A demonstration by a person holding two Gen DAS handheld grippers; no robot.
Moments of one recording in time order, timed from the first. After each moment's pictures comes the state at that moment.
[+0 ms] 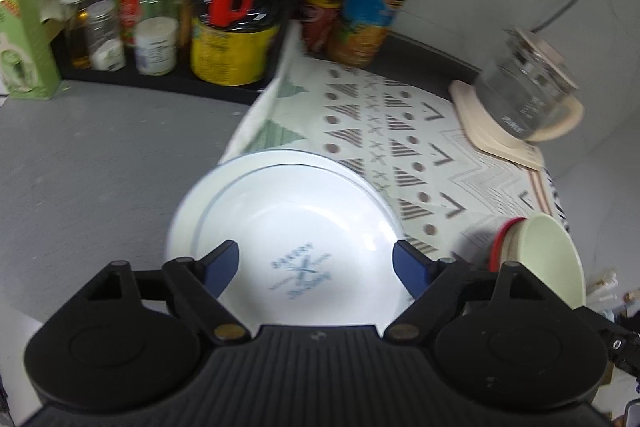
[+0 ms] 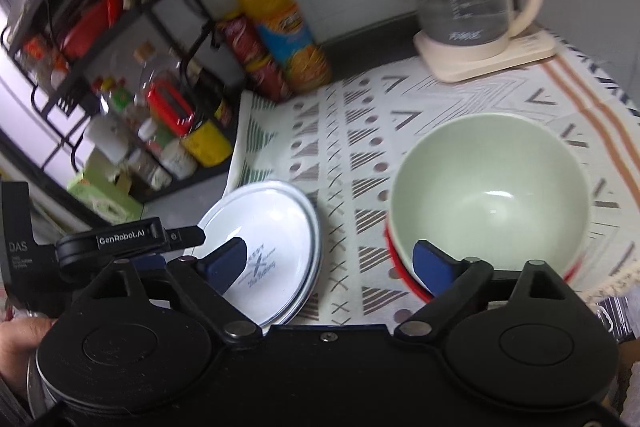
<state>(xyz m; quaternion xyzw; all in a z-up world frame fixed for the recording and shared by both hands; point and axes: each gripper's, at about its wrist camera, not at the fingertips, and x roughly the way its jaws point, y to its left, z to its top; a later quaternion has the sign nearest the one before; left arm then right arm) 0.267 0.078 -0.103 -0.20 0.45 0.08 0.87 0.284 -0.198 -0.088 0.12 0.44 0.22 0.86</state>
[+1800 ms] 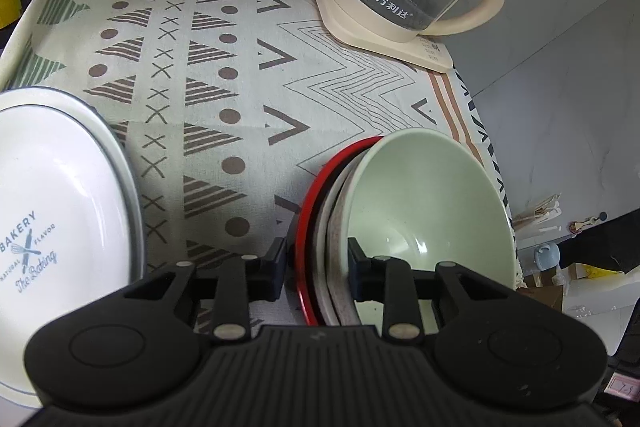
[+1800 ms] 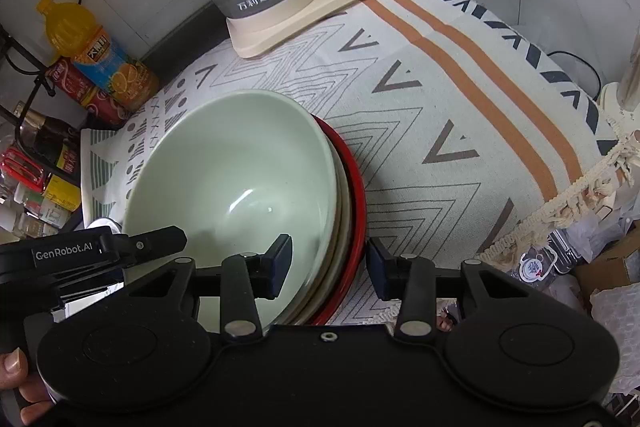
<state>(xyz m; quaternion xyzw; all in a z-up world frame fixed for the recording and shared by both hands) 0.360 -0.060 -0.162 -0.22 0.53 -0.06 0.82 0.337 -0.306 -0.171 0.17 0.52 0.08 0.84</state>
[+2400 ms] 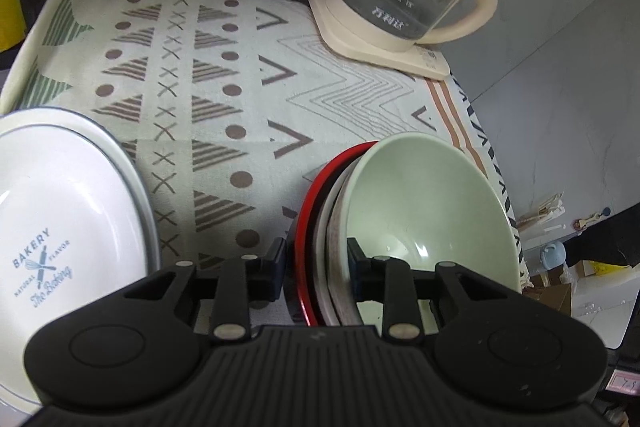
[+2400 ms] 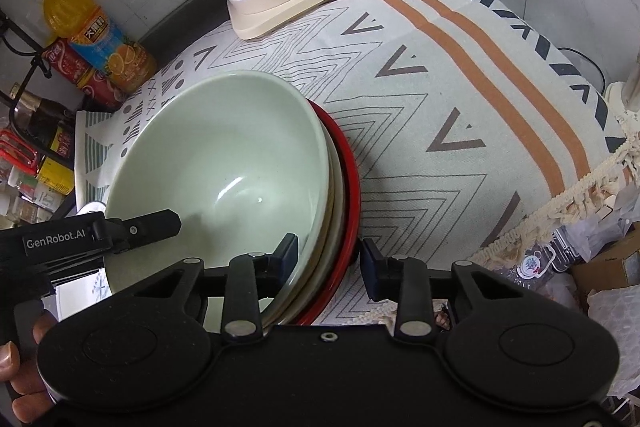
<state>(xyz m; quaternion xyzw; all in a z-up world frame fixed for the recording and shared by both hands) 0.354 -0.054 -0.153 -0.20 0.51 -0.07 0.84 0.339 -0.299 -0.174 0.15 0.53 0.09 0.83</state>
